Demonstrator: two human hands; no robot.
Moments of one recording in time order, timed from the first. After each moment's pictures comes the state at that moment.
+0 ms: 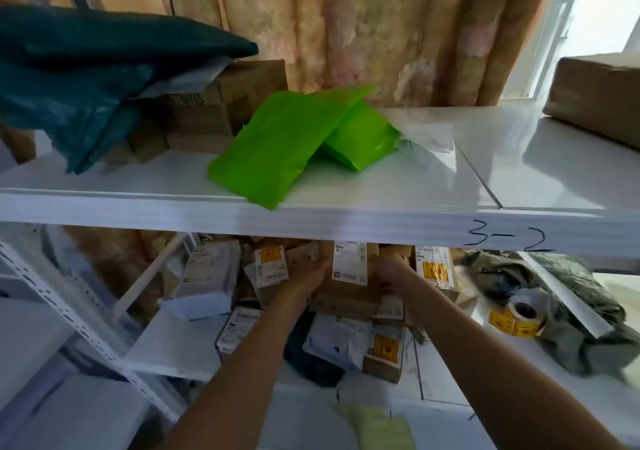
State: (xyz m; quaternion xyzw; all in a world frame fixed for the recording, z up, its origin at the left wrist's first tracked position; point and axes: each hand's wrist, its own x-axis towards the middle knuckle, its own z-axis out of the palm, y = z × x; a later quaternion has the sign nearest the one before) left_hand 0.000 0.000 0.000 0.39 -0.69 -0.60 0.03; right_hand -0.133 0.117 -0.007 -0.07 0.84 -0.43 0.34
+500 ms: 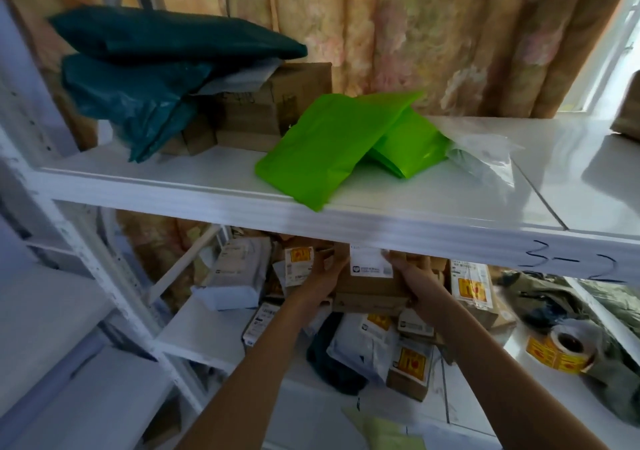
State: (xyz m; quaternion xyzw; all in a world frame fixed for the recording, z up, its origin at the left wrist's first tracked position) left_hand 0.040 -0.006 0.014 0.37 -0.63 -0.68 0.10; right_hand -0.106 0.120 -0.001 -0.09 0.65 -0.66 0.36
